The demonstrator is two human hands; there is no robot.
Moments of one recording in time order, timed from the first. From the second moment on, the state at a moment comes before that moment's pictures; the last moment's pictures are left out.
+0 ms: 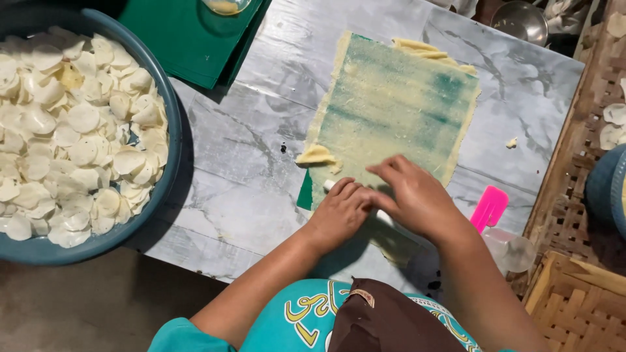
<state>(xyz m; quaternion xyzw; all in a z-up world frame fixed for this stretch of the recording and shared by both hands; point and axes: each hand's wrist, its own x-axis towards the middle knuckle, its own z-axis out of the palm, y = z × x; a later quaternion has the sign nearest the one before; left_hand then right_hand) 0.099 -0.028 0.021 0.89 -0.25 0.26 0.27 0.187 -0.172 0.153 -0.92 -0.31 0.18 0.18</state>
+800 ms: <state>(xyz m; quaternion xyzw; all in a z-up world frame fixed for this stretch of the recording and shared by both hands) 0.136 0.070 0.033 0.99 0.04 0.05 0.14 0.150 -0.145 0.054 -0.96 -0.26 0.05 0.12</state>
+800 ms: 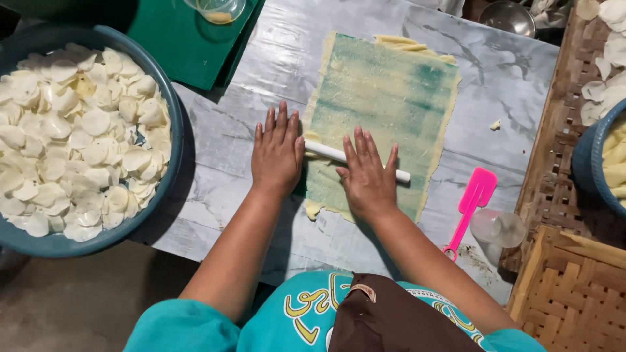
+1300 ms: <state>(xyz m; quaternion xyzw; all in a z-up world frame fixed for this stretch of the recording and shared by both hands) 0.168 0.090 0.029 0.99 0.05 -0.05 0.13 0.180 -0.154 0.038 -0.95 -0.24 0.07 0.16</state>
